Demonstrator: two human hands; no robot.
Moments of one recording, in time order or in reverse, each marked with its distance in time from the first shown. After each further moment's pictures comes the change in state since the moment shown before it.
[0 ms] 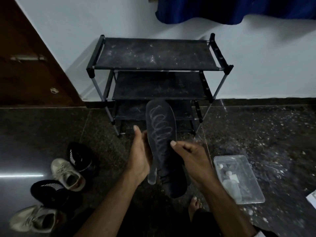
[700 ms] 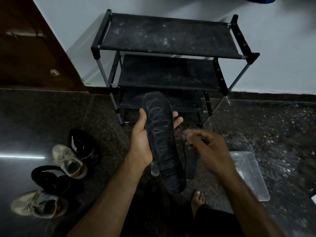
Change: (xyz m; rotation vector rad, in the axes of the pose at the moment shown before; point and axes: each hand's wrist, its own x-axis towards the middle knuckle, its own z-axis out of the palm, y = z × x) left_hand 0.038 0.009 -0.030 -0.349 -0.244 -0.152; right_hand 0.021 -0.004 0.000 -0.374 0.049 -0.103
